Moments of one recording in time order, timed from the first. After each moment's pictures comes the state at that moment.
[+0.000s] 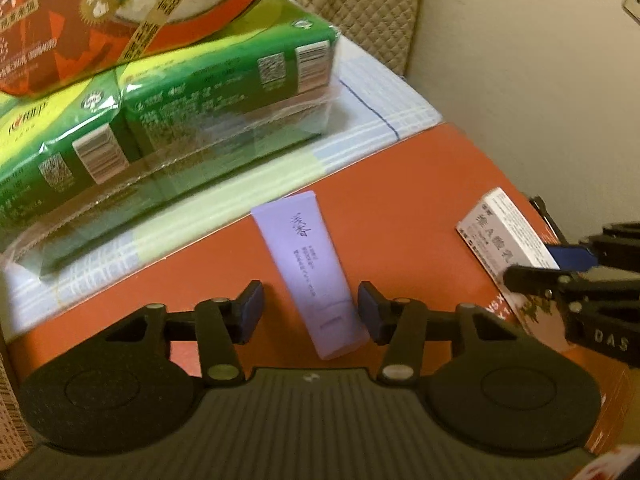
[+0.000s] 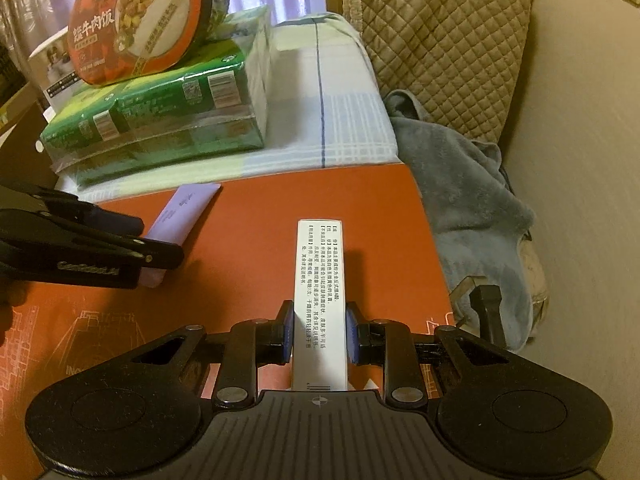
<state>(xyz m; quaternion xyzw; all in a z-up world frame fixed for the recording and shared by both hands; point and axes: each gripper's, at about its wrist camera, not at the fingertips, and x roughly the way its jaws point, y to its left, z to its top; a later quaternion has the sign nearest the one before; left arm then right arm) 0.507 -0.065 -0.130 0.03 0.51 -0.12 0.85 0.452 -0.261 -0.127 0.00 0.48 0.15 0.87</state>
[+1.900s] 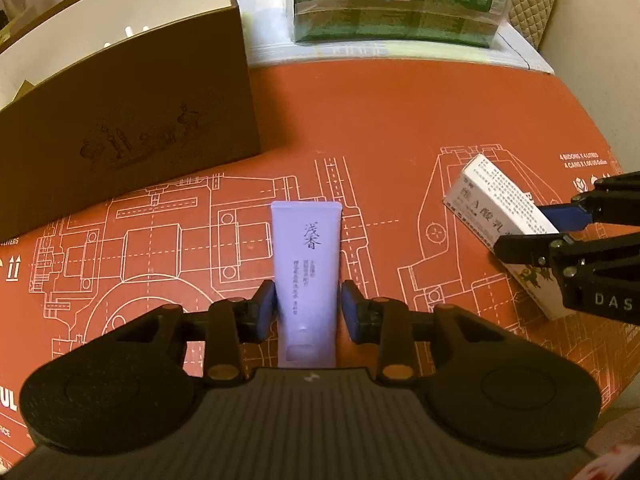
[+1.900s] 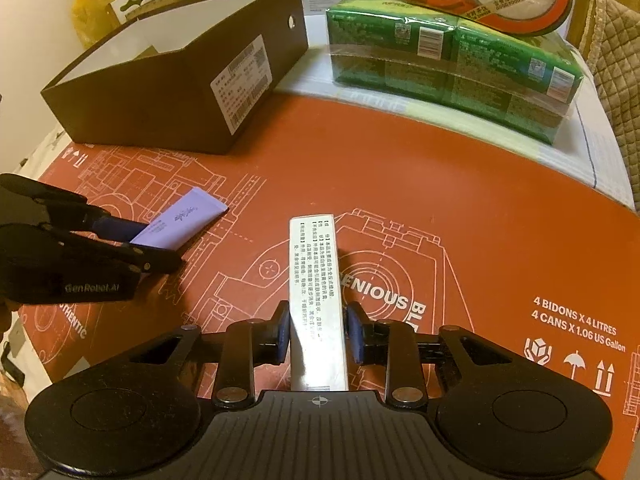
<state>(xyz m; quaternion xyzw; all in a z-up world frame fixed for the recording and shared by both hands) 0.302 0.055 -0.130 -0.05 0.54 0.07 0.84 0.345 -0.118 -0.136 -0.12 0.47 0.38 0.79</state>
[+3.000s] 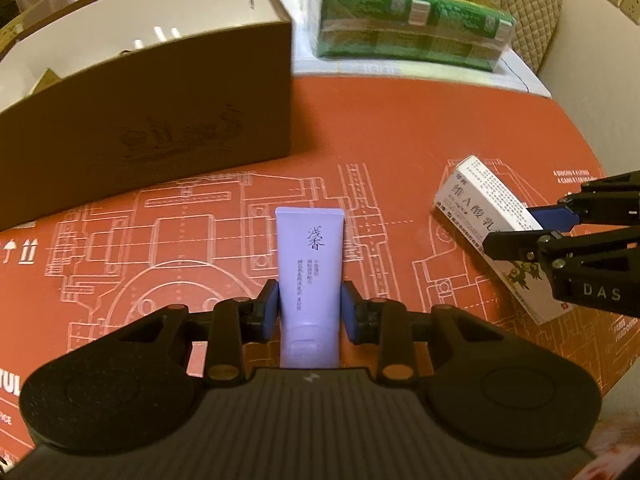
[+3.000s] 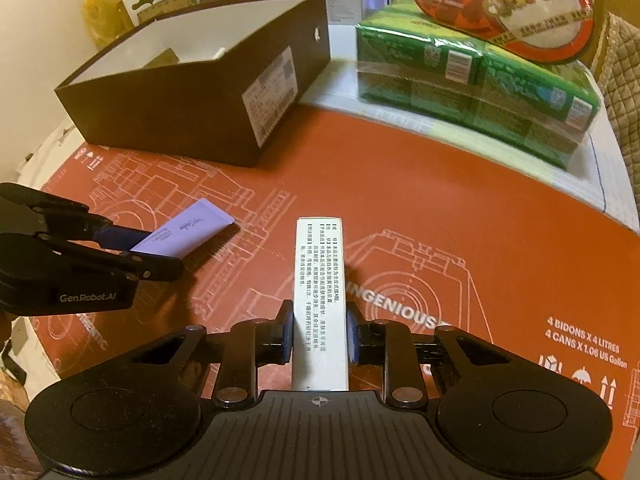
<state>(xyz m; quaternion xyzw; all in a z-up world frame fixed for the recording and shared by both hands) 0.277 0.080 -0.113 -0.08 0.51 0.07 0.86 0.337 -0.099 -0.122 -0.13 0.46 0.39 0.79</state>
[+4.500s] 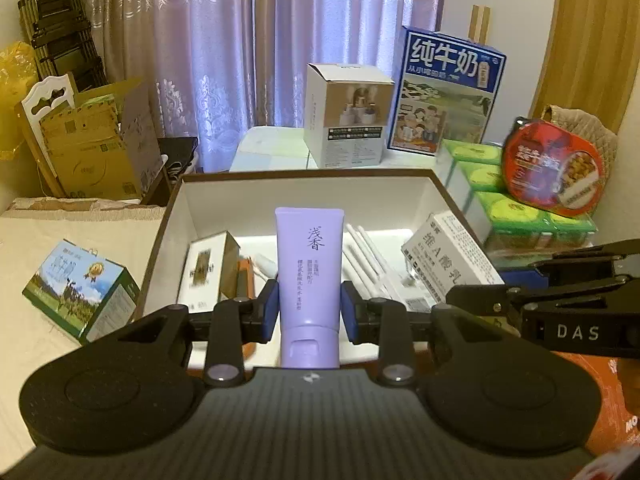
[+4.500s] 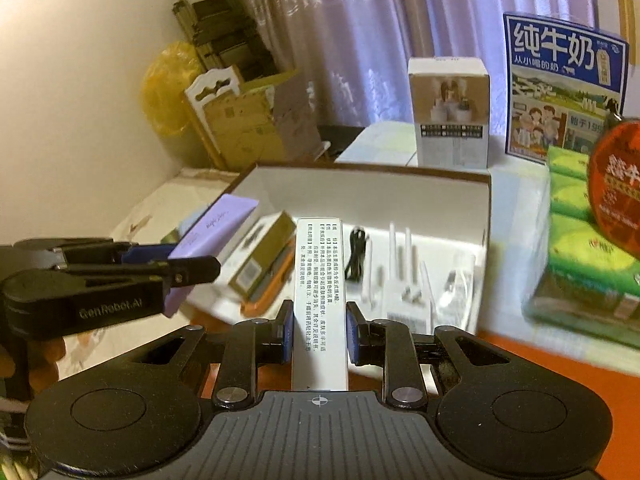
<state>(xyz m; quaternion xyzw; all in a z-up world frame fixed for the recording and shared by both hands) 0.276 0.281 0.018 -0.08 0.36 0.16 0.92 0.367 0.103 0.003 -0.03 0.38 0.47 0.79</state>
